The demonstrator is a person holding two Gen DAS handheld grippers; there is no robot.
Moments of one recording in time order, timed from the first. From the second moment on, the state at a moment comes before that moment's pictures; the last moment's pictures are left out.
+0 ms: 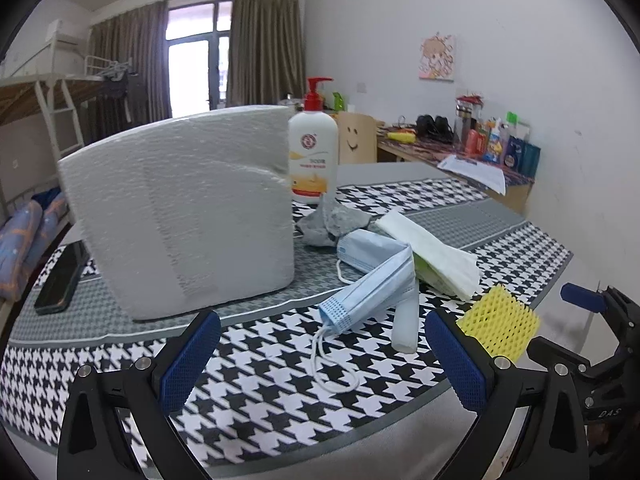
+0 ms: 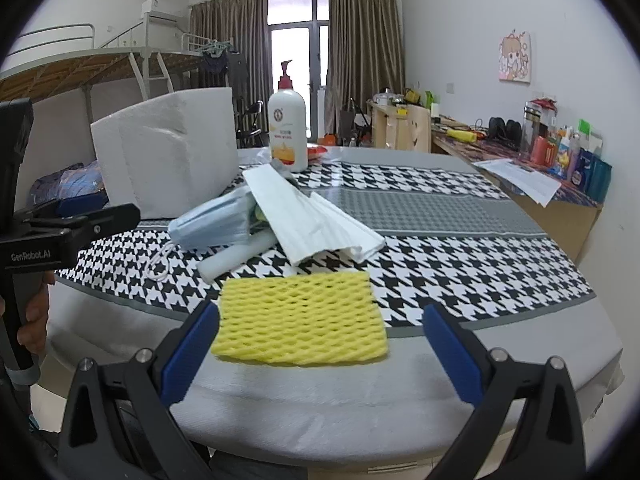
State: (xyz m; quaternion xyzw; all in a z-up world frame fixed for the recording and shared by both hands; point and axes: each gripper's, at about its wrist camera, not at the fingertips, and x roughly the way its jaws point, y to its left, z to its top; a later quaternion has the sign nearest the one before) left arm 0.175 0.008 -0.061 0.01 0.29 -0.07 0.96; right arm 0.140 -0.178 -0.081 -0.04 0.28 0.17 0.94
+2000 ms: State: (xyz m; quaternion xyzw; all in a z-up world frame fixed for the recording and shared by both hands) left arm 0.249 0.006 -0.089 0.01 0.37 -0.22 0.90; right arm 0.149 -0.136 -0.098 -0.14 0.35 0.21 0.90
